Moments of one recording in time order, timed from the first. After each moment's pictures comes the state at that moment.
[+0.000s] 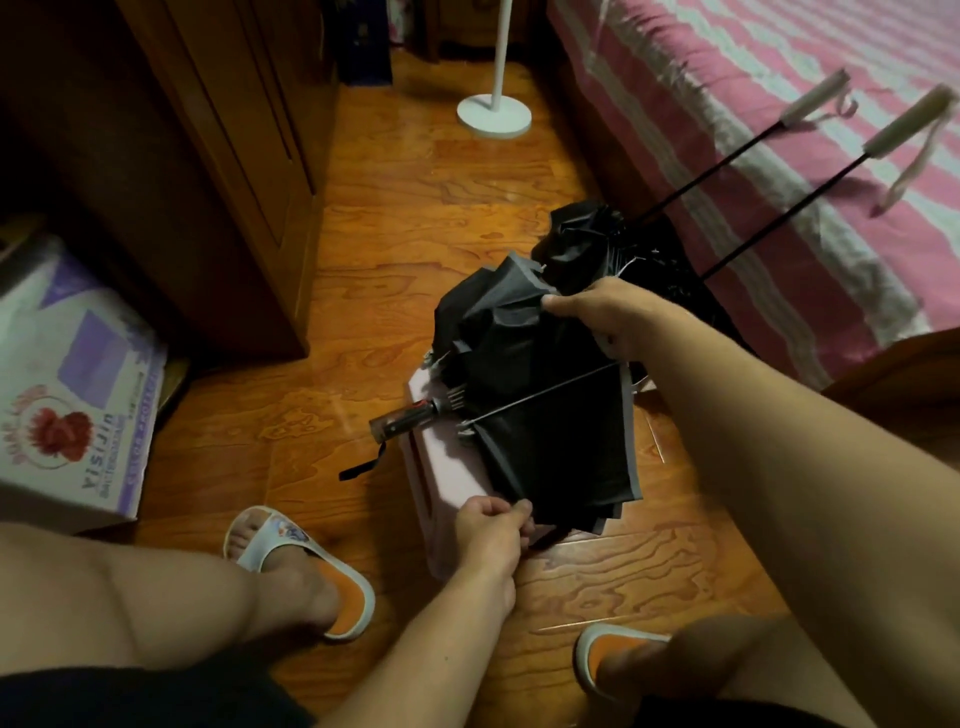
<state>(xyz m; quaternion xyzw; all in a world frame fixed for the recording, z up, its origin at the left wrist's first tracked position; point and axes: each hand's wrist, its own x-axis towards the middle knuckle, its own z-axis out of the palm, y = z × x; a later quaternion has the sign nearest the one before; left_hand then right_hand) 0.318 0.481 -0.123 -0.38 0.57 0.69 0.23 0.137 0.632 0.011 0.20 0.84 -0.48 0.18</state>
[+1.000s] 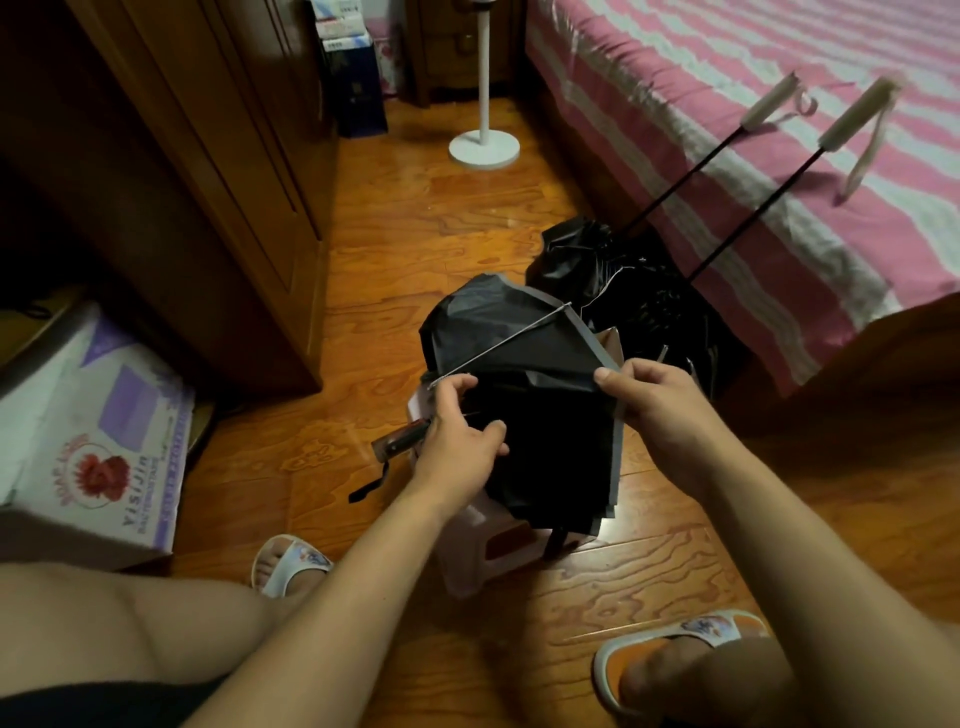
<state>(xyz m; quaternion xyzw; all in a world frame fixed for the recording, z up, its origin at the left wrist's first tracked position) 0.263 0.453 -0.028 -0.04 0.80 0.58 0.12 0.275 0.671 -0.005 0.13 0.72 -0.68 0.04</state>
